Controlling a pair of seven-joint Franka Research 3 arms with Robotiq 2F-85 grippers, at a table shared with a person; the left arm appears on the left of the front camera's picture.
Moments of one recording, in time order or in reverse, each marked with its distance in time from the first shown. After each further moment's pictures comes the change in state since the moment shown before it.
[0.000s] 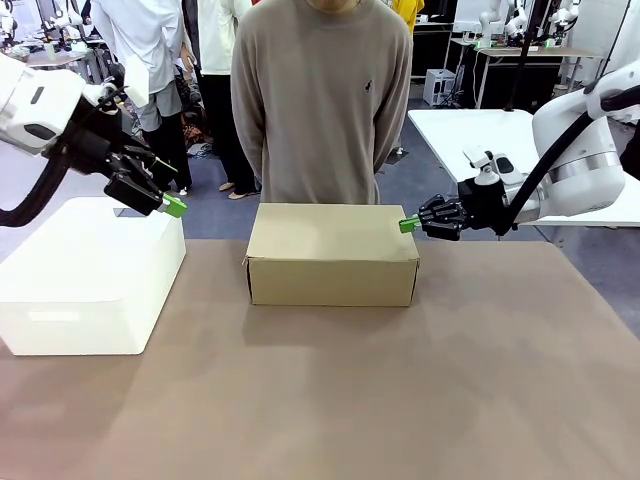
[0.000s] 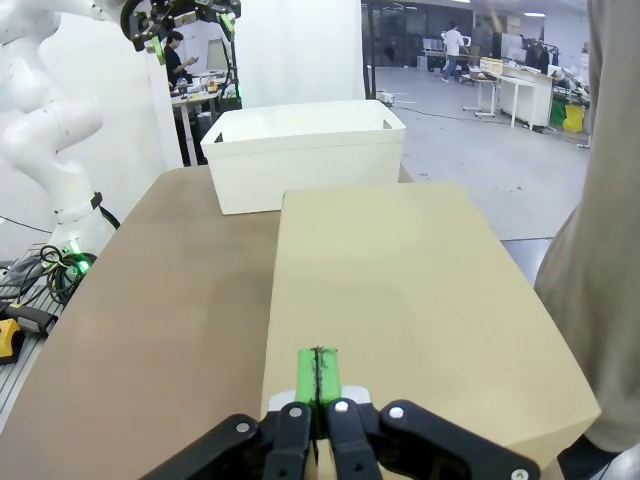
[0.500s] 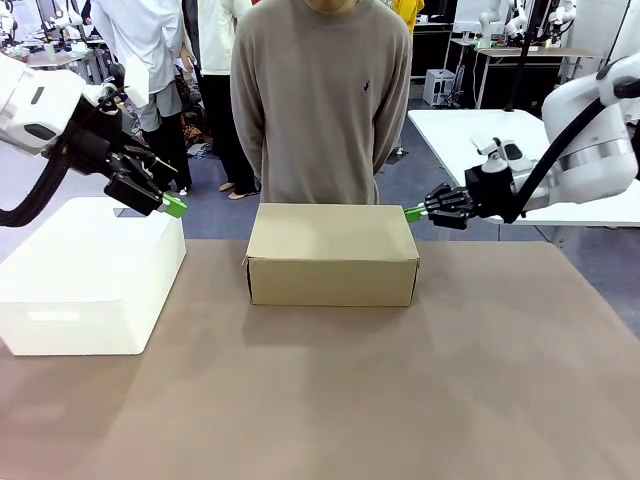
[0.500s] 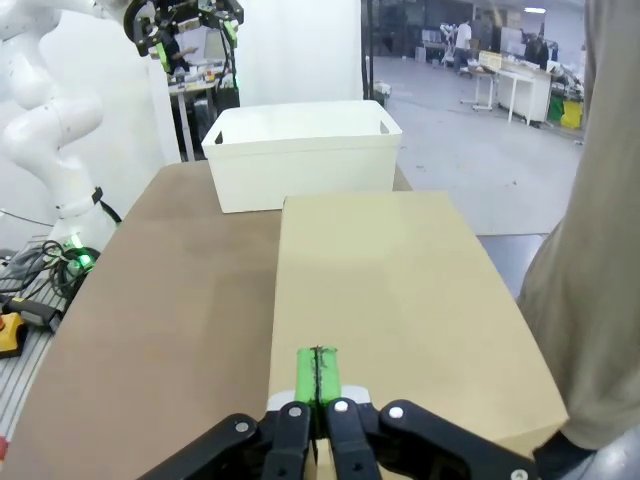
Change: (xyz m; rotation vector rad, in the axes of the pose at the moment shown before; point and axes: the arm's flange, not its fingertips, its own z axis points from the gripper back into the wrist) left arm 0.000 0.000 0.000 0.000 0.000 0.000; right arm 0.033 0.003 0.024 -0.009 0.042 0.016
